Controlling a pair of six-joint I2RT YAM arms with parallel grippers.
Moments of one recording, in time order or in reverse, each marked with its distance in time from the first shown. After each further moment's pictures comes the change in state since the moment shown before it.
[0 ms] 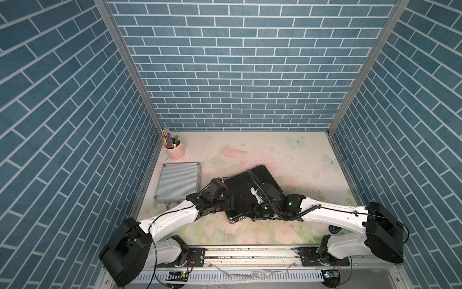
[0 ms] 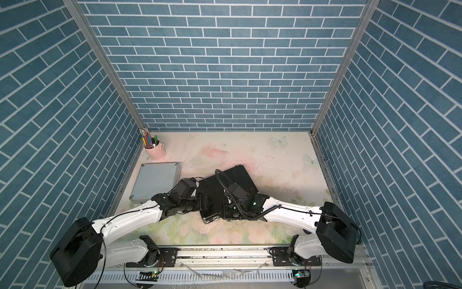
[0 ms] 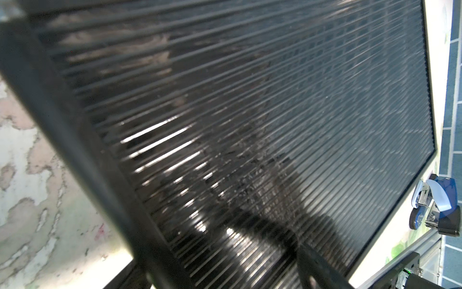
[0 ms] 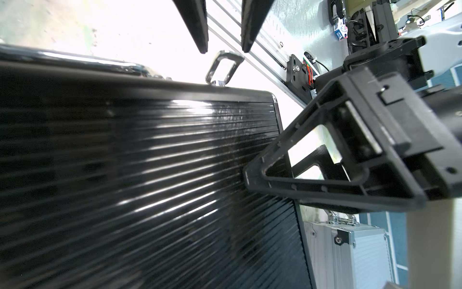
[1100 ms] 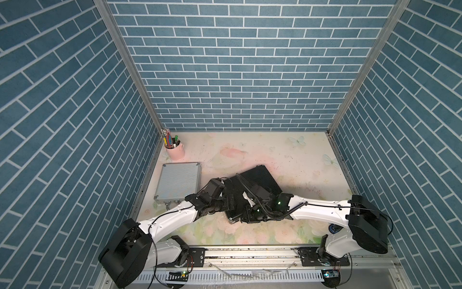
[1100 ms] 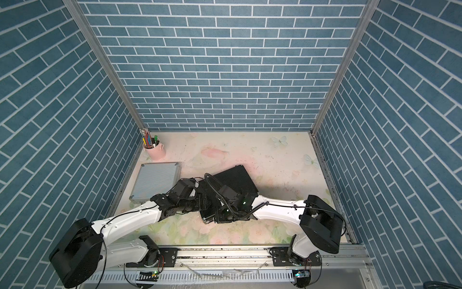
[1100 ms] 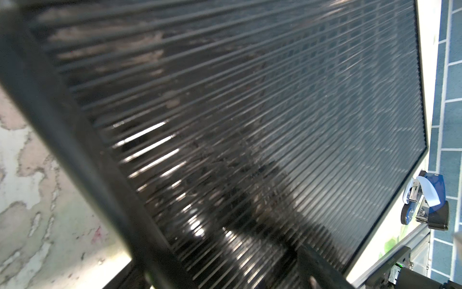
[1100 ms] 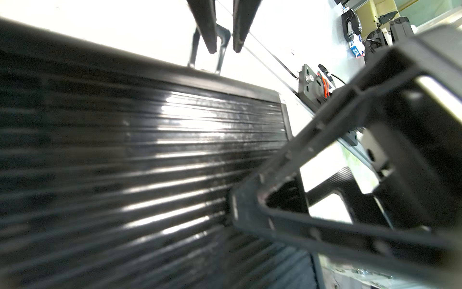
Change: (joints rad) left arm 0.024 -0.014 -0.021 0.024 0.038 0.015; right arm 0.045 0.126 0.059 -0.029 -0.041 -0.049
